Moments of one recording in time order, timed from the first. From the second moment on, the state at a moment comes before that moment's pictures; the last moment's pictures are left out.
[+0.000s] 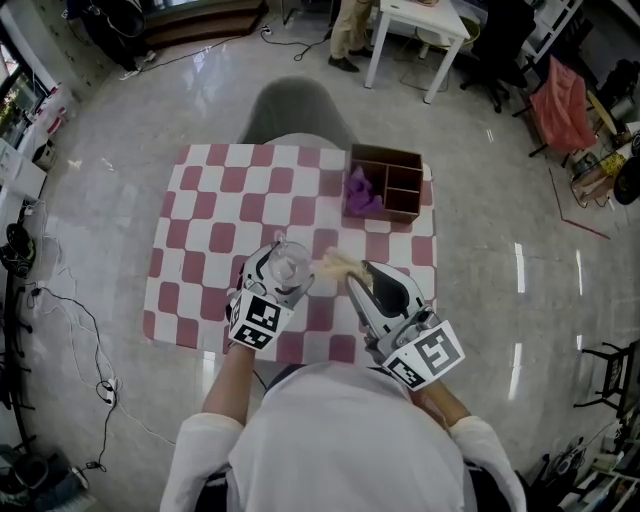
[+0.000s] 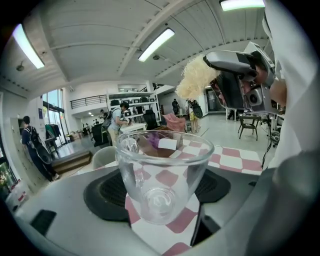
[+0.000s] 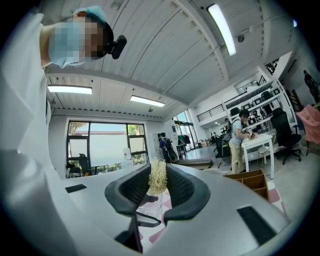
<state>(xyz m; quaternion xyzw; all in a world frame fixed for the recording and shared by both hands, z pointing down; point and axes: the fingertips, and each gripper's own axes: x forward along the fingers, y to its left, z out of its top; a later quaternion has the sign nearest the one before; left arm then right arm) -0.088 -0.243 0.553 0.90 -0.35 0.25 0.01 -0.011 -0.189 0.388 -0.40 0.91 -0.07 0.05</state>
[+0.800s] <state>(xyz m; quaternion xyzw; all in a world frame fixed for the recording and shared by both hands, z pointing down) -0.088 -0.222 0.493 0.88 -0.34 0.33 -0.07 -0.047 -0.187 0.374 -0.32 0.94 -0.05 0.05</state>
